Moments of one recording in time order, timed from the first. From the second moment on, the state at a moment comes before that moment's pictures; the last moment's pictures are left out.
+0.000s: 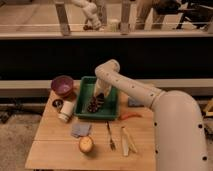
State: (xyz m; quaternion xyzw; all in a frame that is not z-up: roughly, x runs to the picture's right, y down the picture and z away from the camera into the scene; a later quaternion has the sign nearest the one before) arm -0.013 0.020 0.912 -0.12 -0.24 -0.65 0.71
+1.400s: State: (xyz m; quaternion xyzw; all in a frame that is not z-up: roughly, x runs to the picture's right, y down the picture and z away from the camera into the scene) arm -0.003 0.024 0.973 -0.17 -0.18 -0.65 0.72
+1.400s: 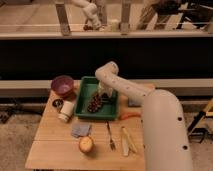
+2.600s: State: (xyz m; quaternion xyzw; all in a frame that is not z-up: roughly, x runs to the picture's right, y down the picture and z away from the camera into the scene) arm -0.011 0.037 0.938 -0.13 -0.22 -0.69 0.68
